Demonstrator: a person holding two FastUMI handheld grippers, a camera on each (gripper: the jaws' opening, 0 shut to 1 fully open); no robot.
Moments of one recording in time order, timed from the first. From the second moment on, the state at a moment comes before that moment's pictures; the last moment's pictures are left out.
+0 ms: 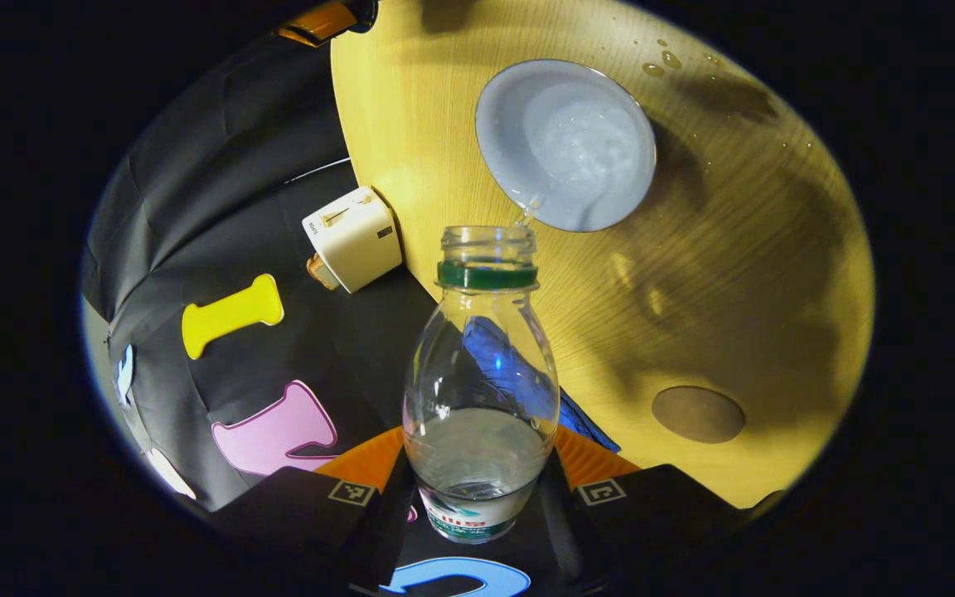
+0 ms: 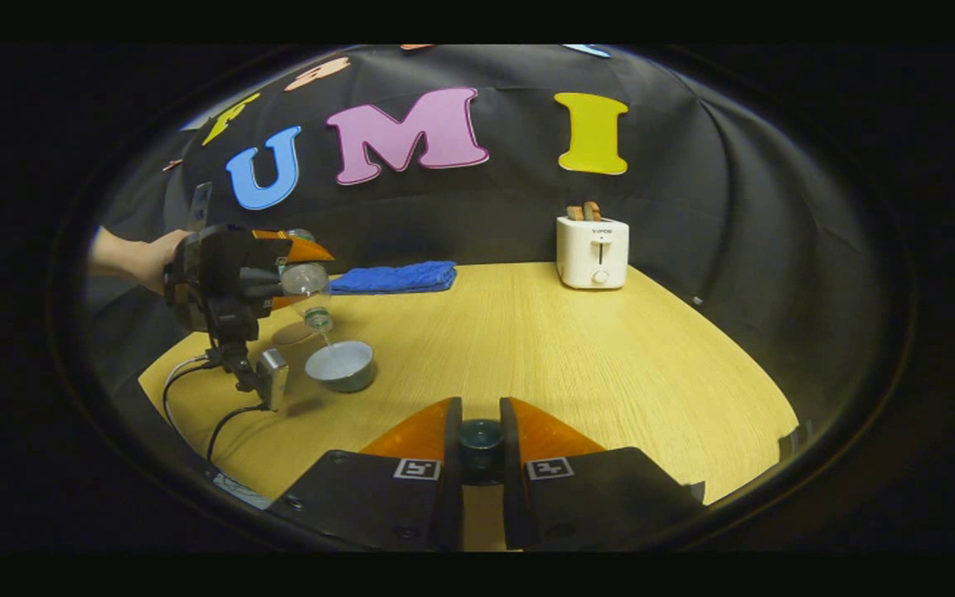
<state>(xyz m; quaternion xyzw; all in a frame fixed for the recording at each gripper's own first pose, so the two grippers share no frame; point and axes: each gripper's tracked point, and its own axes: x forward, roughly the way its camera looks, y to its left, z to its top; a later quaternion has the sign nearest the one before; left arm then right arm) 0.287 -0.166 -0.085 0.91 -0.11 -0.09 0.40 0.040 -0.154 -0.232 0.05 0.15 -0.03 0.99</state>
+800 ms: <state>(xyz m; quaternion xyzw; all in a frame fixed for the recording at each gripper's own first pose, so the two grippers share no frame) 0.284 -0.173 -0.080 0.94 -0.11 -0.10 0.32 0.042 -0.164 -0.215 0.07 0.14 -0.04 0.99</state>
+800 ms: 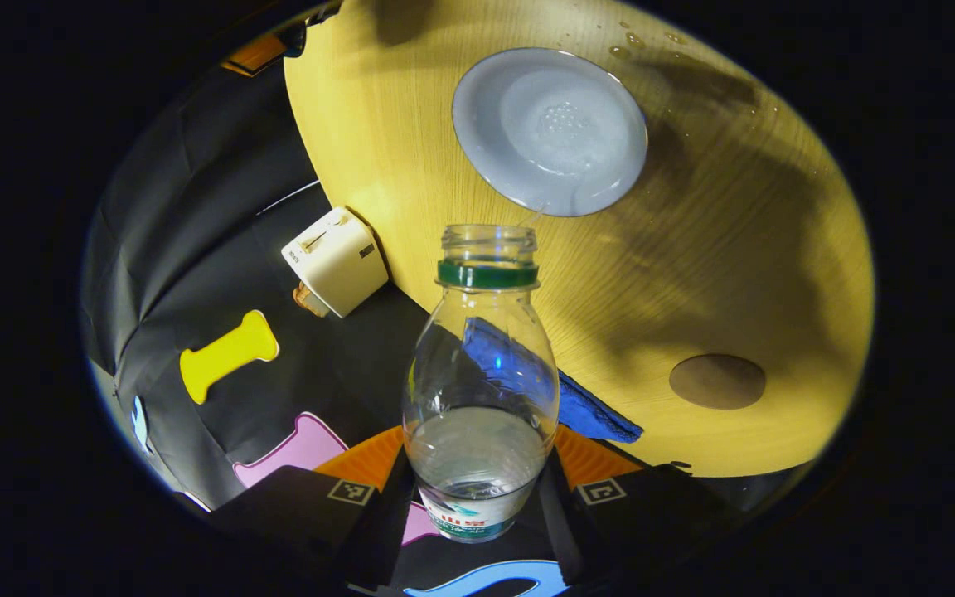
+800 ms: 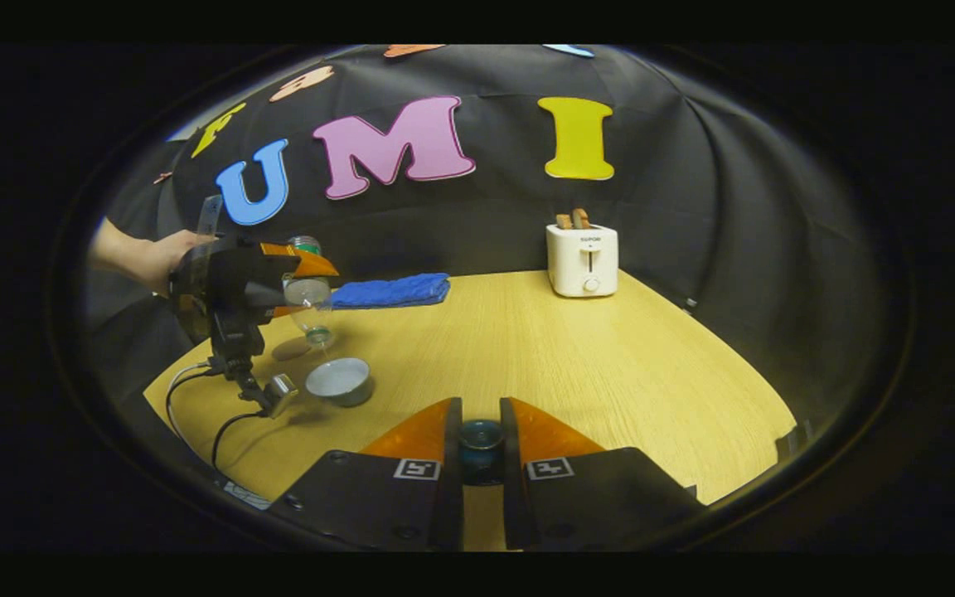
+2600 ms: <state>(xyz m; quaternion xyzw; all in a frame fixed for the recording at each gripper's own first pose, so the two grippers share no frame) 0.276 -0.052 -0.050 0.03 -0.03 -0.21 0.98 0.143 -0.072 -0.150 0.04 0.10 0.01 0.99</state>
